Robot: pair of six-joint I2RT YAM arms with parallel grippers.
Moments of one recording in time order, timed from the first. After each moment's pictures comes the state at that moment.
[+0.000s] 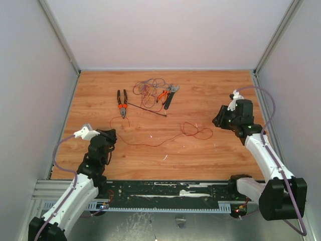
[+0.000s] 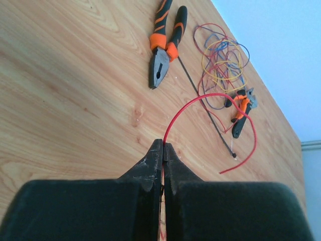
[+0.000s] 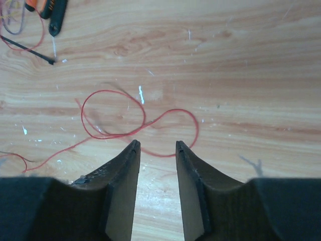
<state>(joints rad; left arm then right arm) -0.32 0.49 0.13 0.05 -0.45 -0.91 0.08 1.09 0.72 -0.32 -0.22 0.30</state>
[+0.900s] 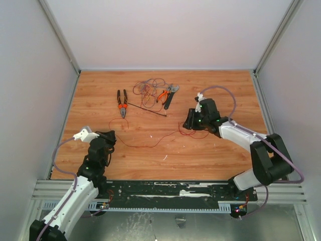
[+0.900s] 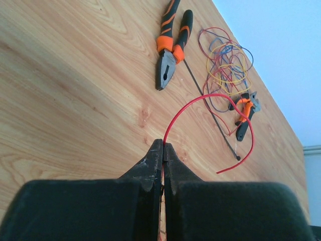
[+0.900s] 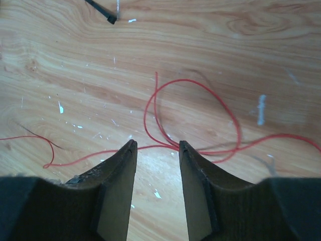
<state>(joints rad) -0.32 0.43 0.10 0.04 -0.48 -0.91 0.43 1.44 0.79 -0.10 -0.20 0.45</state>
